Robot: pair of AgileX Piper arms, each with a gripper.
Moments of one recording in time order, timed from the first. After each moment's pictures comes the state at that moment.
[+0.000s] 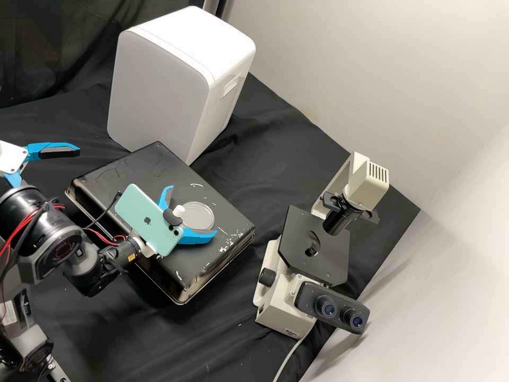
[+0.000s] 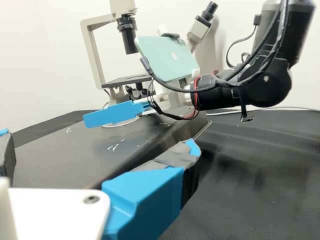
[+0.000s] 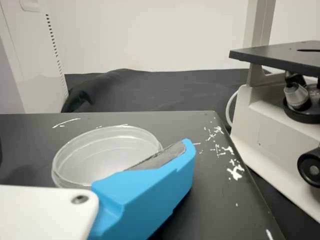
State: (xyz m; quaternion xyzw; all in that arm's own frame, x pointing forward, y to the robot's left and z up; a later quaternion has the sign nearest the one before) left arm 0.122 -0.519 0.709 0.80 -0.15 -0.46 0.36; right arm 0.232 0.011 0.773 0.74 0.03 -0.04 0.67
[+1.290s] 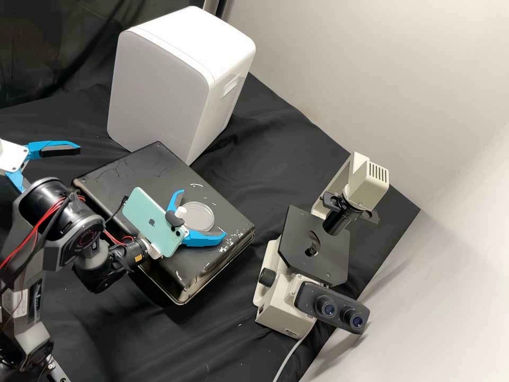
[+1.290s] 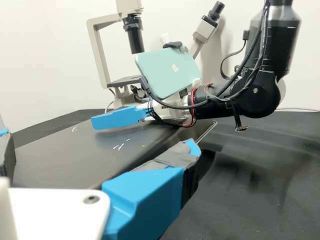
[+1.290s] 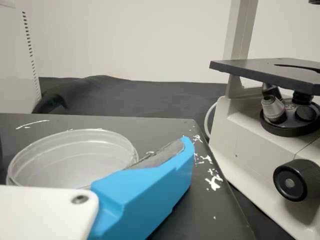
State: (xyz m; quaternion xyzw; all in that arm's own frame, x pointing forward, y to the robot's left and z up) left arm 0.124 -0.518 0.709 0.80 -0.15 -0.45 0.36; right arm 0.248 -0.001 0.766 0.71 0.00 -0.06 0.70
